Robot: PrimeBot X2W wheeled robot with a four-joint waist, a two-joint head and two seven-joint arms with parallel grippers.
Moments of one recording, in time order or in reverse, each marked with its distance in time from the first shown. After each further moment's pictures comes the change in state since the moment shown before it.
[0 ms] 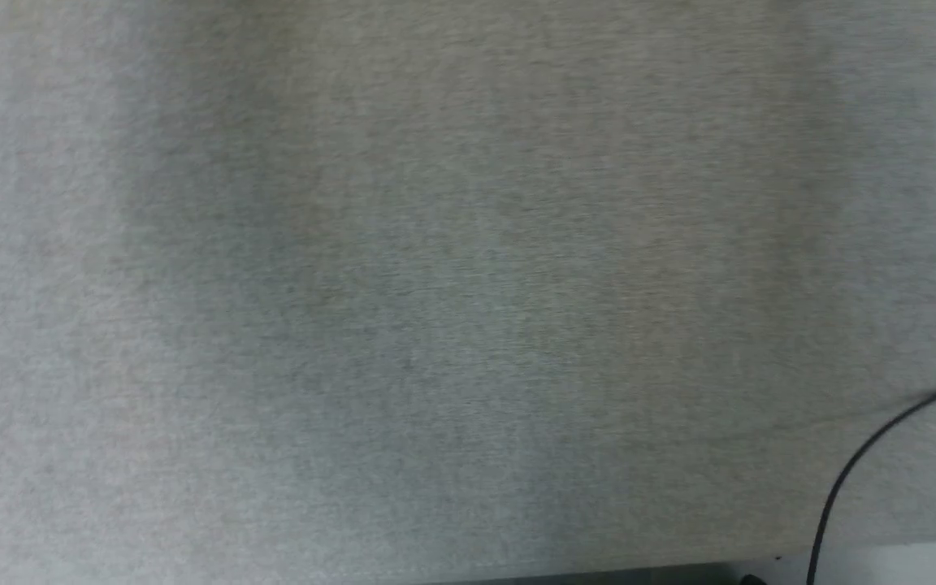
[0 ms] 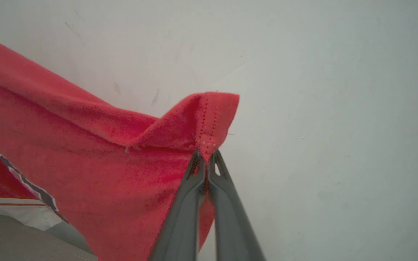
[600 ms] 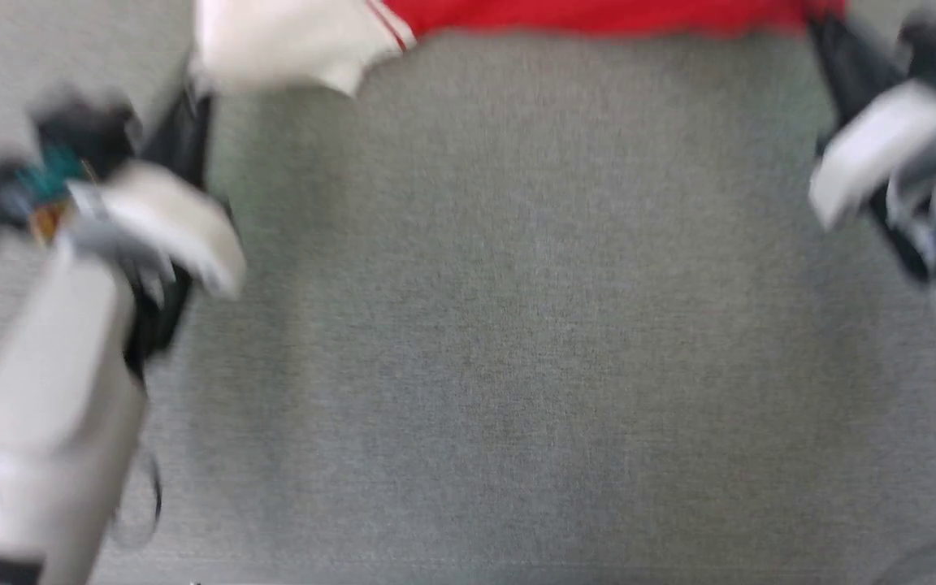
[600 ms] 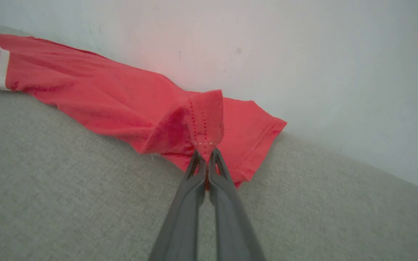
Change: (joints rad) left arm 0.893 0.018 -0.190 -0.093 0.043 0.017 0.076; right arm 0.571 -0.028 0.222 0.091 0.137 0.000 -0.156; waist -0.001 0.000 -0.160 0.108
